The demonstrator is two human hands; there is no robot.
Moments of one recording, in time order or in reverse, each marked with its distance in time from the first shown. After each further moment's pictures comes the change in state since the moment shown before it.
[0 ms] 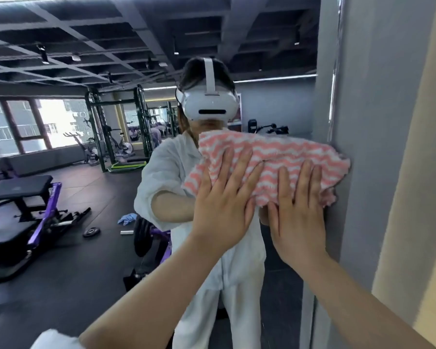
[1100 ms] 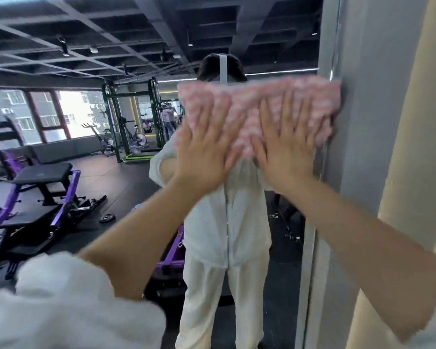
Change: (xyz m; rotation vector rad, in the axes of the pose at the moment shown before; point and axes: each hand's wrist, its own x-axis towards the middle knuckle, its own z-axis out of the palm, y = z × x) left_hand 0.038 -0.045 -0.030 0.137 -0.044 -0.024; right_hand 0.086 -0.018 -0.027 -0.011 -0.061 -0.052
